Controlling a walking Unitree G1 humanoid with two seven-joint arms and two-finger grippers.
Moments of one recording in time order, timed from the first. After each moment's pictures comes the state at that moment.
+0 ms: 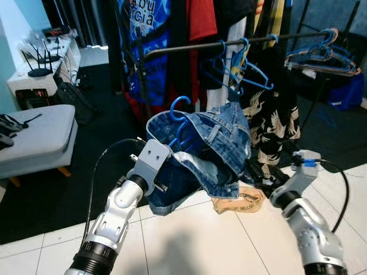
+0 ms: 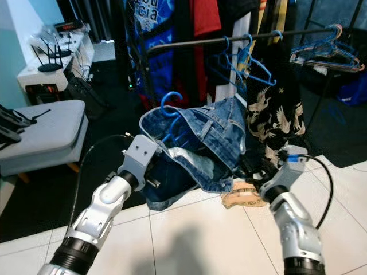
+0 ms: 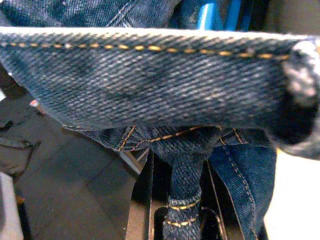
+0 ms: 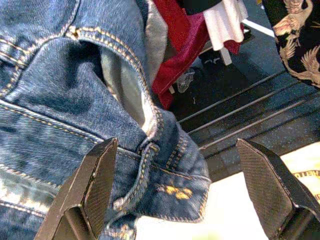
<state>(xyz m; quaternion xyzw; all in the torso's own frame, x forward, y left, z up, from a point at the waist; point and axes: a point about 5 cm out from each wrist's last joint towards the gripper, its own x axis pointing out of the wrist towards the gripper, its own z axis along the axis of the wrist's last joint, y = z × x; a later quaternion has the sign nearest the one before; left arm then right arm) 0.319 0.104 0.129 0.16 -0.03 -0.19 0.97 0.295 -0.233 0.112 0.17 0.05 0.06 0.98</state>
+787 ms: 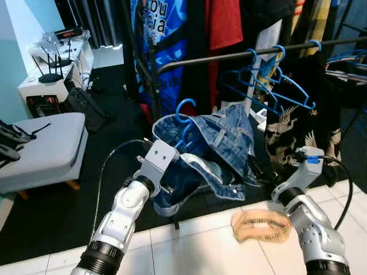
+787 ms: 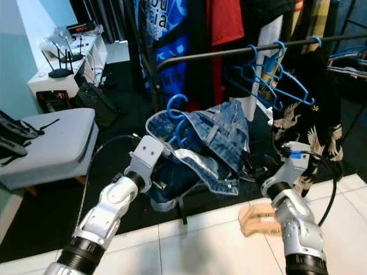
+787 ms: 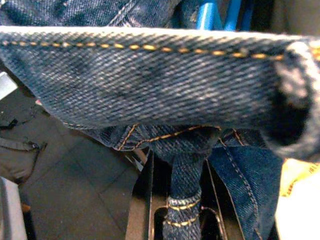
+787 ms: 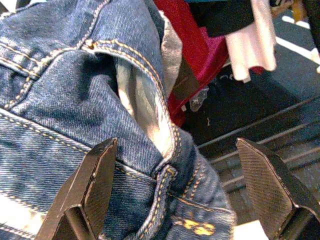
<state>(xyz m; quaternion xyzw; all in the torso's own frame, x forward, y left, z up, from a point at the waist) 0.317 0.095 0.125 0.15 -0.02 -0.20 0.97 0.298 -0.230 0.114 0.18 0.04 0.07 0.98</state>
